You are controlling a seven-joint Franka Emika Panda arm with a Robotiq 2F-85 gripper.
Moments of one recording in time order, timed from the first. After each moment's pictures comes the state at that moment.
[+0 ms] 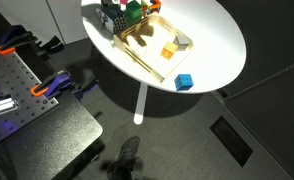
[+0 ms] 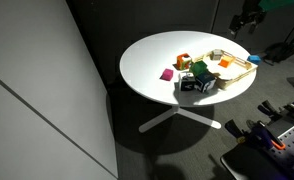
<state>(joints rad) -0.08 0.05 -0.09 -2.25 -0.09 2.30 0.07</state>
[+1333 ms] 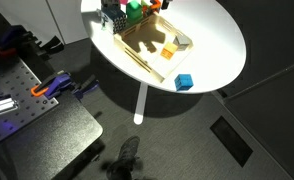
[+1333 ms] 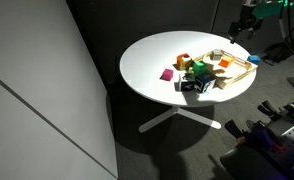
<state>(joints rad) -0.12 0.22 -0.11 -2.13 -0.05 2.30 0.05</state>
